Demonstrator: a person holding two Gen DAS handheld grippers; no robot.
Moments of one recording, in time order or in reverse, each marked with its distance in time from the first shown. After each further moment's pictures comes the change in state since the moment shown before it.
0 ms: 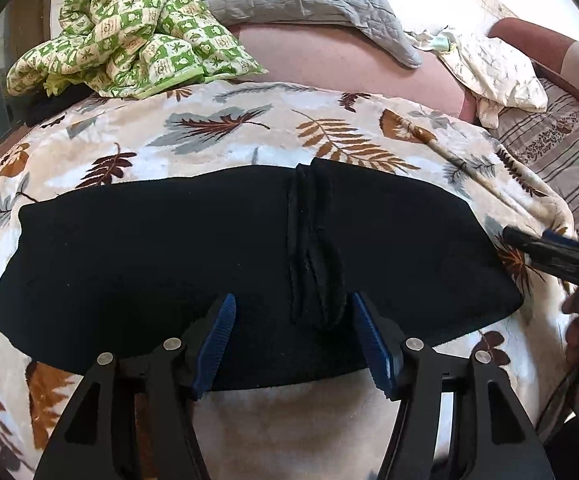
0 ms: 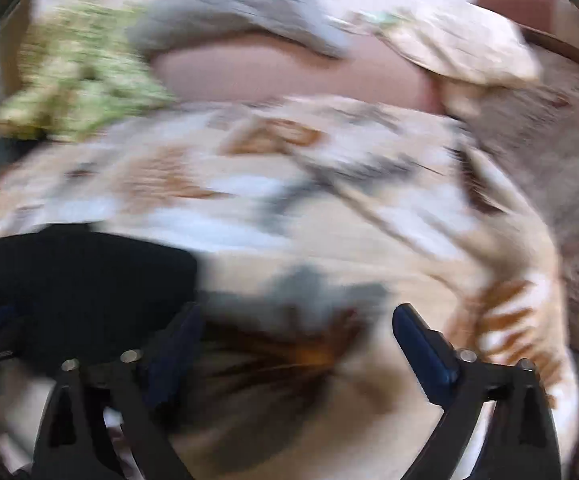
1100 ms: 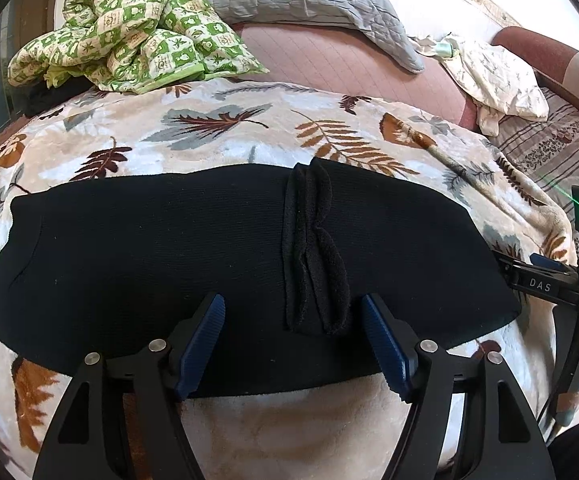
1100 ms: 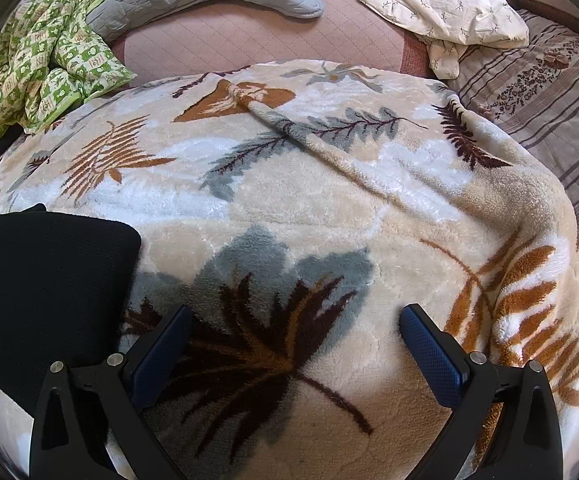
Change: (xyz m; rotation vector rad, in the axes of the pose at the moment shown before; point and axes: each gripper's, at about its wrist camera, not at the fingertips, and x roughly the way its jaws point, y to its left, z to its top) left arm 0.008 0.006 0.000 -0.027 -0.006 -0.020; right arm 0.029 -0.013 -0.008 0.021 0.051 0.007
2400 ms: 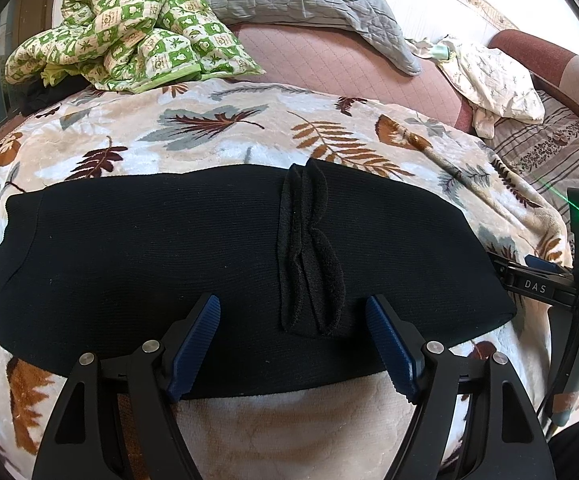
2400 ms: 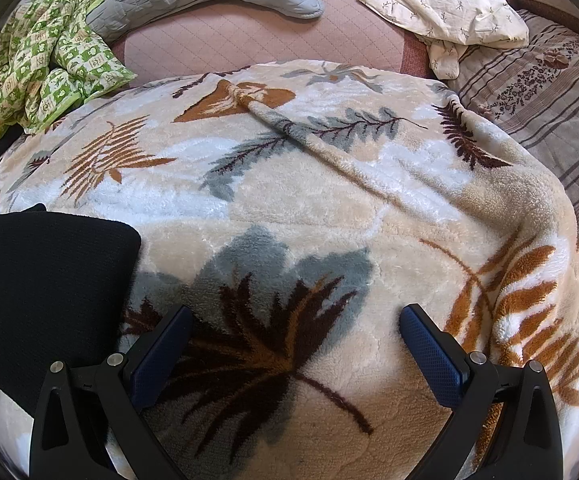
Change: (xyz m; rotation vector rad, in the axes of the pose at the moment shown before) left arm 0.000 0.000 0.000 -0.008 -0.004 -0.015; right arm 0.000 0.000 0.000 0.000 -0.002 0.000
